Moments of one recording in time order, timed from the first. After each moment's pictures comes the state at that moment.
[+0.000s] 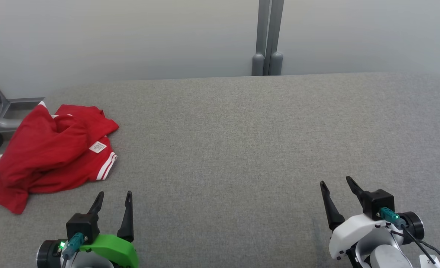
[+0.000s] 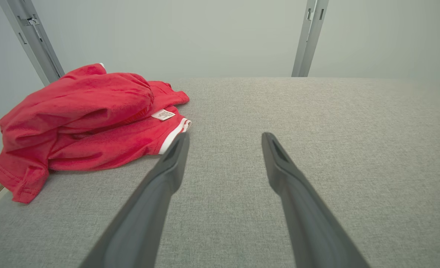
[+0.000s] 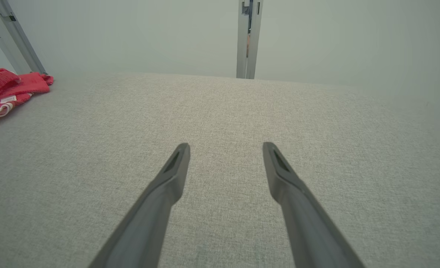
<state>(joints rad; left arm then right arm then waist) -0.12 0.16 -0.19 0.47 -0.27 -0.02 -0.25 -0.12 -0.05 0.03 0.41 0.03 0.13 -0.19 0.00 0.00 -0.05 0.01</state>
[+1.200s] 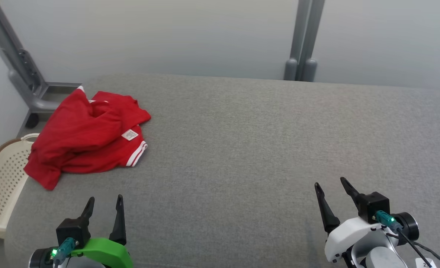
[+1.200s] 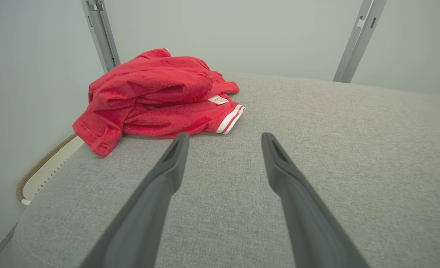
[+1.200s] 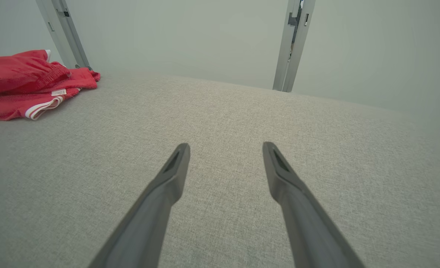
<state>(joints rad) -0.10 0.16 -0.18 0.45 -0.31 0.01 -0.25 -0.12 -0.05 0.06 0.42 0.03 0.13 -0.21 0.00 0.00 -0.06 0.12</state>
